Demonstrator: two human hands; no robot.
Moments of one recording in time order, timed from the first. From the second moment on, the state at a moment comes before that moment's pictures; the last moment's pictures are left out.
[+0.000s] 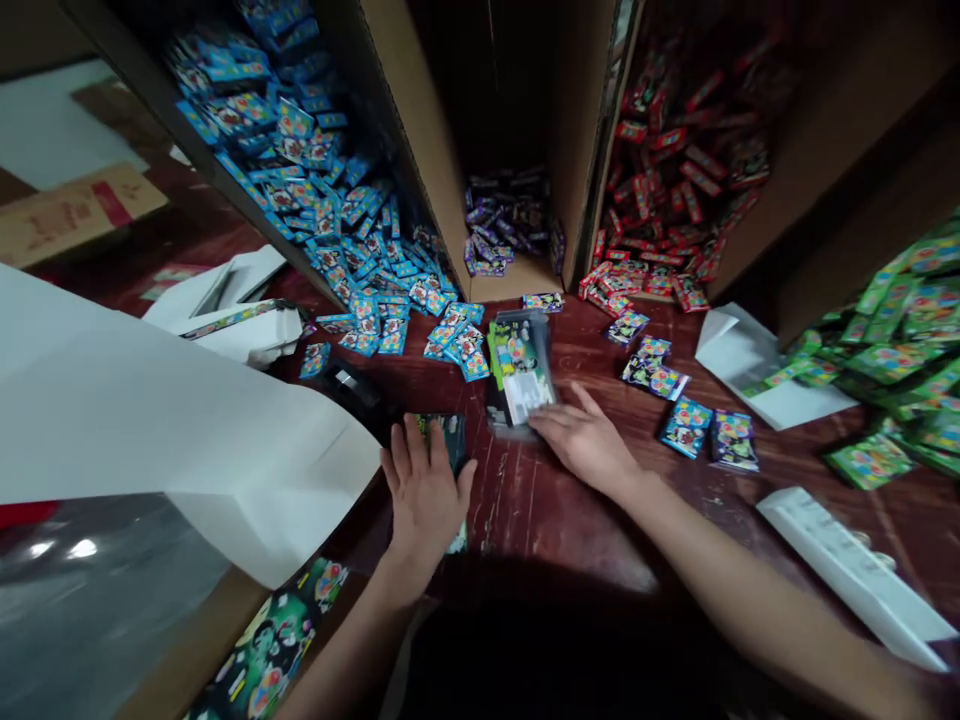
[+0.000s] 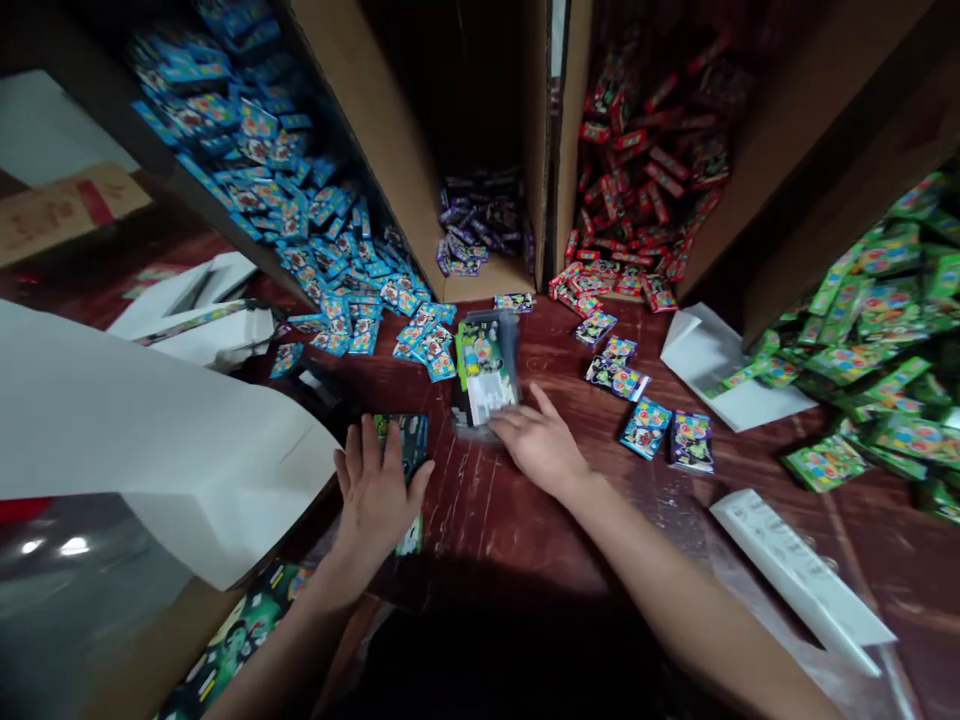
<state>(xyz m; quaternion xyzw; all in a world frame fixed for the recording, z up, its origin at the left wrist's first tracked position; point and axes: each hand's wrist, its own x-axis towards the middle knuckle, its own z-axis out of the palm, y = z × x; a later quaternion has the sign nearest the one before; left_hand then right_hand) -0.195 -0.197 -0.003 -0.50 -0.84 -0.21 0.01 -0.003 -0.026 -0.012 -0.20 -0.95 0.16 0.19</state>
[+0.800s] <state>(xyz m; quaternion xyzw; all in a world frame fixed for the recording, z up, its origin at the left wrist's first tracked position) -0.078 -0.111 0.039 -0.61 -0.45 -0.18 -0.63 0.155 -0.061 0.076 -0.36 -0.87 0.29 0.16</state>
